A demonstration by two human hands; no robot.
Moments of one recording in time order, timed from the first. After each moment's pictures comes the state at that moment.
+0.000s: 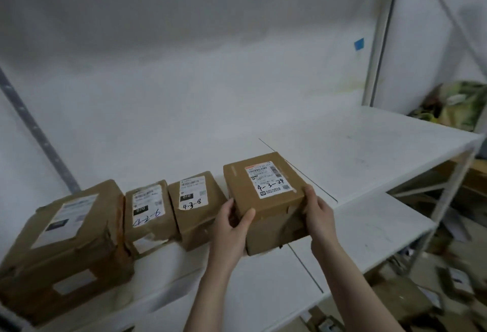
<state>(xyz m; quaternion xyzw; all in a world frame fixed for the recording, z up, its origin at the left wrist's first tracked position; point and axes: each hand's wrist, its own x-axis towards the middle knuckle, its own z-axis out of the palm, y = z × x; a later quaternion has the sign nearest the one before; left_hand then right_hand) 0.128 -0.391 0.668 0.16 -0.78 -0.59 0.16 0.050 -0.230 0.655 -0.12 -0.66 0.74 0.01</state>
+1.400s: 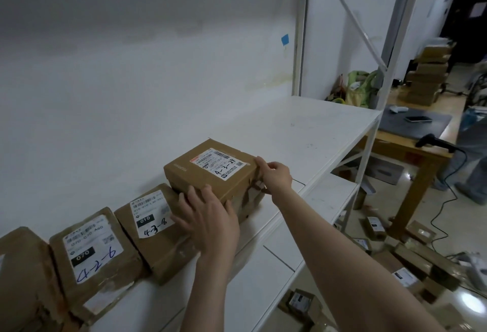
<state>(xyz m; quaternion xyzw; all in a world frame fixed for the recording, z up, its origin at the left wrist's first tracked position) 0.070 -0.415 0.674 0.14 -0.95 -0.22 0.19 -0.030 -0.282 0.675 -0.21 -0.71 0.67 0.09</state>
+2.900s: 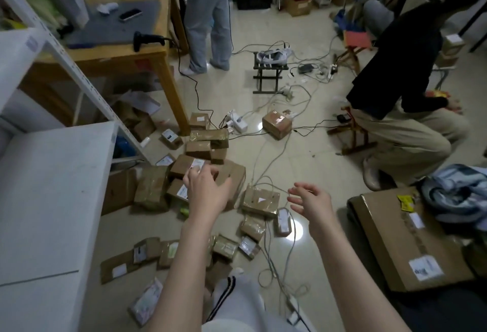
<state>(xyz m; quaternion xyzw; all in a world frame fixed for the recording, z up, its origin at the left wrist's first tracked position) 0.264 0.127 0.549 -0.32 -0.87 -0.30 -0.24 0.464 0.217 0.516 -0.60 -0.36 0.64 0.31</state>
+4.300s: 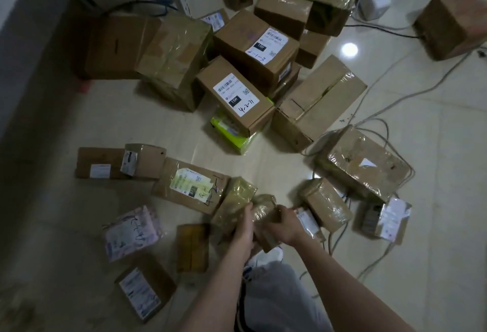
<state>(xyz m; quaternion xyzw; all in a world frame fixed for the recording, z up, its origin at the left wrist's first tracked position) 0.188 0.091 -0.151 0.35 -0.62 -0.44 -0.55 0.264 0.183 -0.195 -0.45 -0.68 0.49 -0.30</state>
